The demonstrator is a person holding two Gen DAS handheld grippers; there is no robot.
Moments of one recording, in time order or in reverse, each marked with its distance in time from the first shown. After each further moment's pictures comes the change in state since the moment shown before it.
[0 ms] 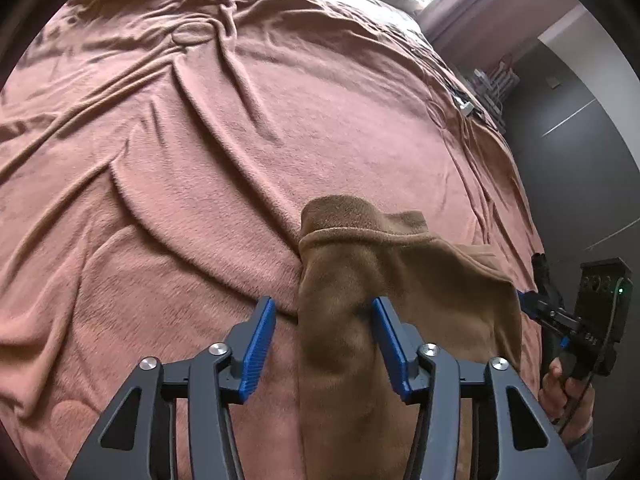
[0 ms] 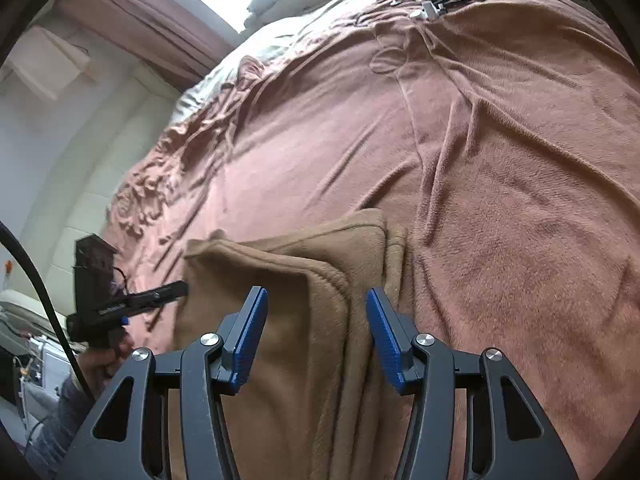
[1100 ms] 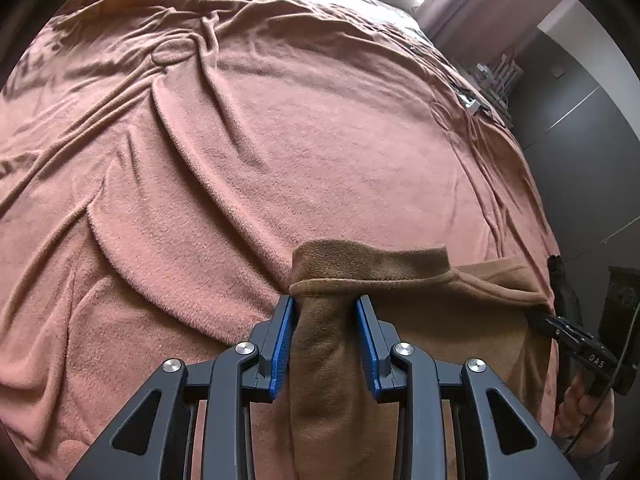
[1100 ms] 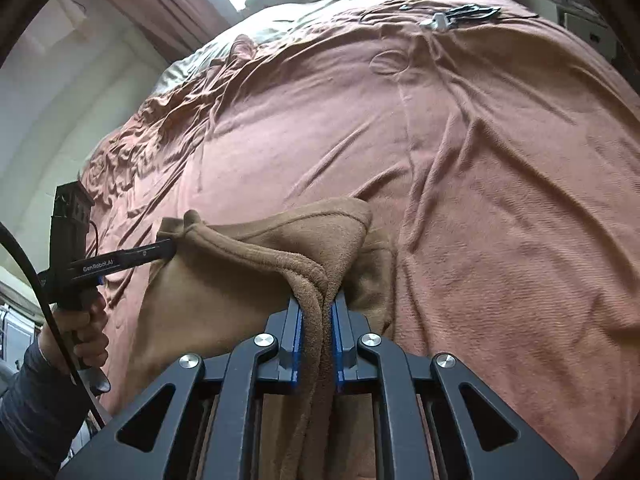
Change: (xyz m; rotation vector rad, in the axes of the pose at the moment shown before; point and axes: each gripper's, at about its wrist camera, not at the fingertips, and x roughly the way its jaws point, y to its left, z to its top) left arm 0.019 -0.014 0.022 0.048 -0.014 0.060; right arm 0.000 0.026 0.004 -0.111 0.024 -0.142
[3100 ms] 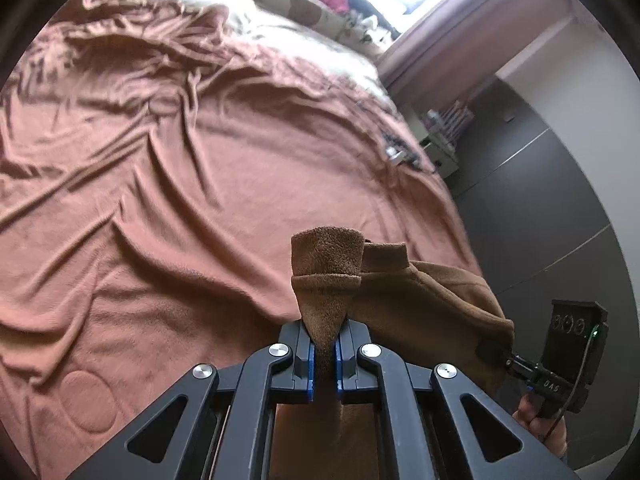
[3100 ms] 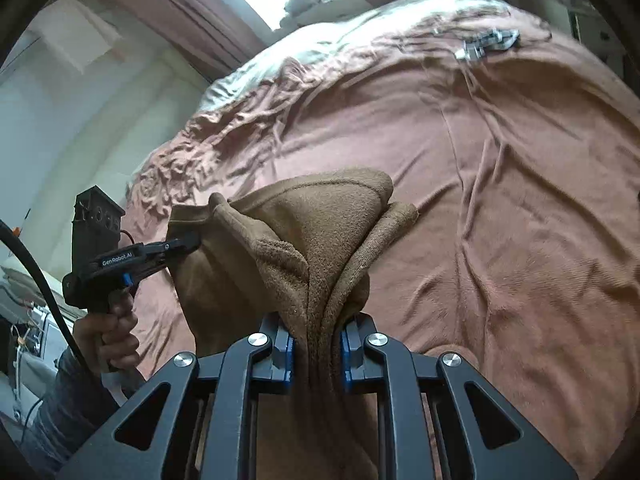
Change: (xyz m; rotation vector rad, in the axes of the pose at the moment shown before) left arm -0.122 -0.026 -0.022 -0.037 -0.158 -0.205; right arm -0.080 0.032 -0.030 0.006 -0.063 0.163
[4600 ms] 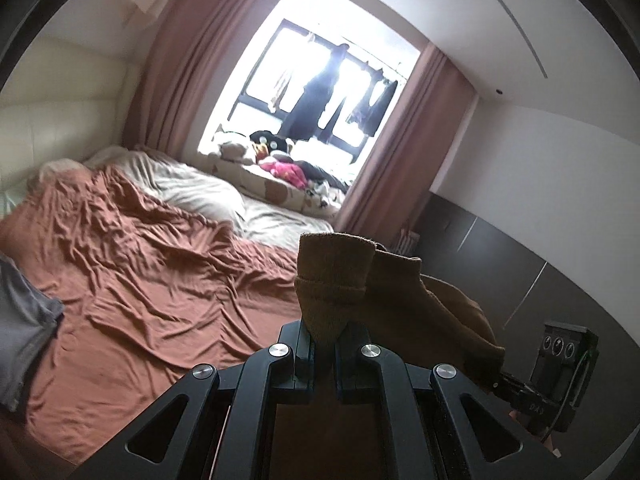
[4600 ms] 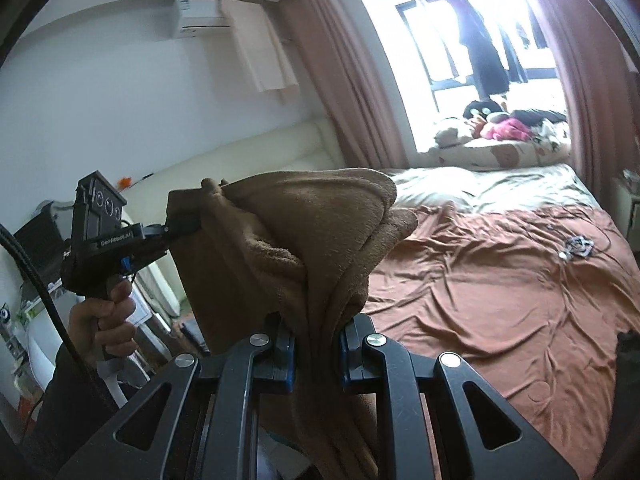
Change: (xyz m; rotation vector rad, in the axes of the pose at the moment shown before) left arm -0.463 -0.093 -0.101 0.182 -0.555 0.008; right arm -0.270 0.262 -0.162 -0.421 -0.358 0.174
